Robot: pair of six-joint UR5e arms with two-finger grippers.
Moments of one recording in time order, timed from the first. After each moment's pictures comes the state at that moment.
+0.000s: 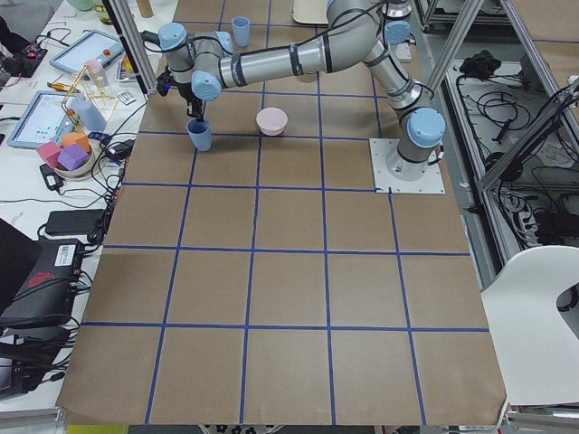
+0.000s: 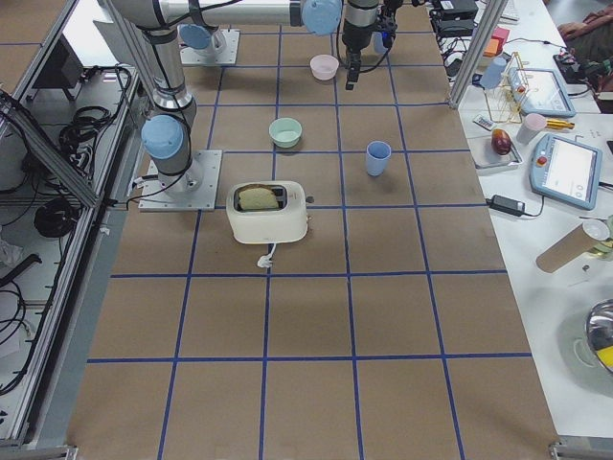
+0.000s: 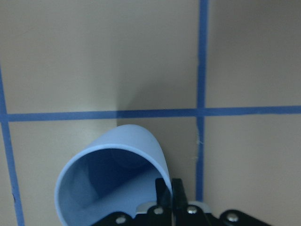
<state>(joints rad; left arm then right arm) -1.64 -2.26 -1.07 -1.42 1.57 -0.08 1.54 -1.42 1.40 -1.53 -1.58 0.01</state>
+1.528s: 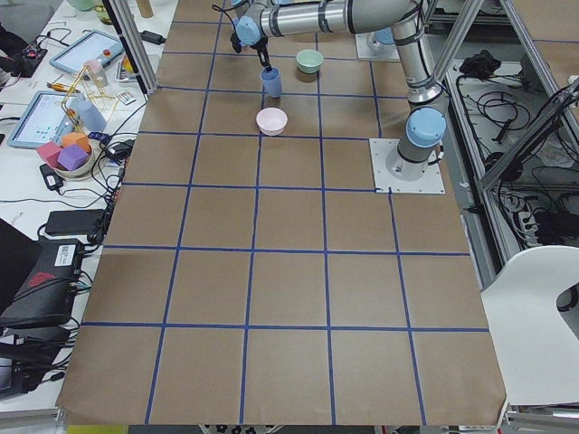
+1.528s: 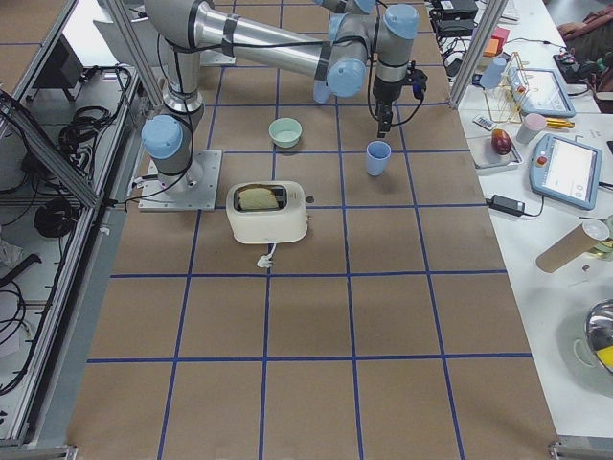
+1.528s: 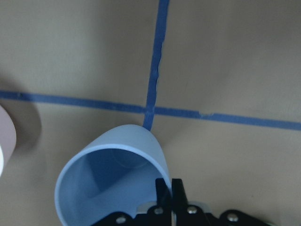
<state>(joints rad) -1.95 -2.09 -1.40 -1.50 1.41 -0.53 1.38 -1.17 1.42 -1.87 -1.59 -0.23</state>
